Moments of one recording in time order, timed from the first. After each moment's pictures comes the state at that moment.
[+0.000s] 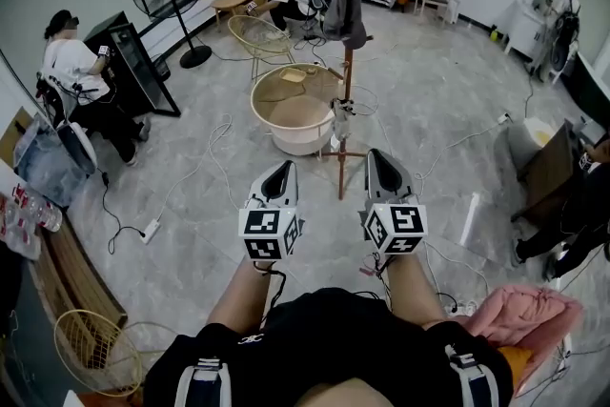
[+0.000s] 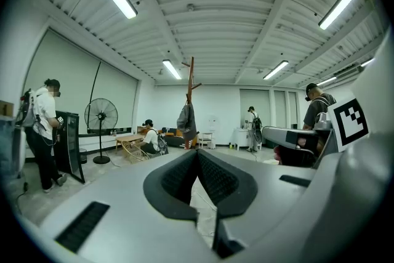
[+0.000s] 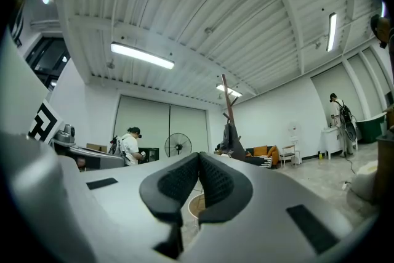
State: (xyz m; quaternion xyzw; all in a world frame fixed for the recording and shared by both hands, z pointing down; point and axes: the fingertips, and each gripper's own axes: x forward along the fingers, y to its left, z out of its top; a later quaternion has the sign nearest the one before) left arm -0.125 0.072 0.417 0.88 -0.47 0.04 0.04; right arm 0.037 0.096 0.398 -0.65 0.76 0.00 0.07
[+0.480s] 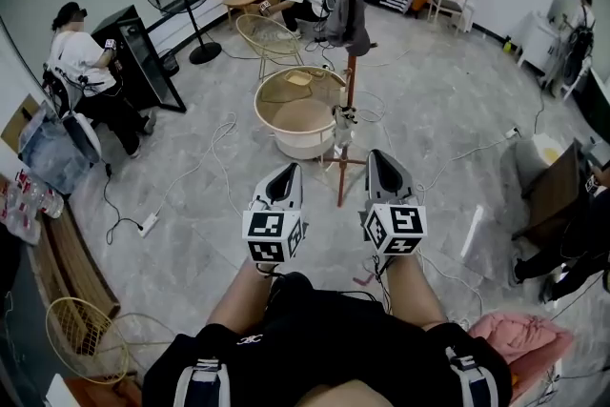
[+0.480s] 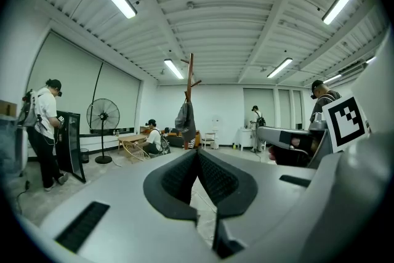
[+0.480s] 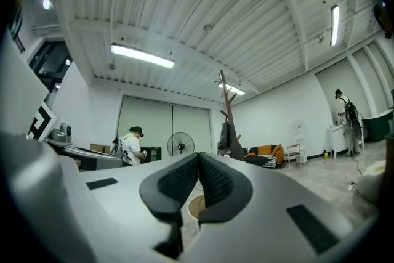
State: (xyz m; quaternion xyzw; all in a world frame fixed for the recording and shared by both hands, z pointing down) left arm -0.055 0.039 0.424 0.87 -0.49 0.04 0.04; right arm 0.100 0.047 0.405 -0.63 0.77 0.00 0.06
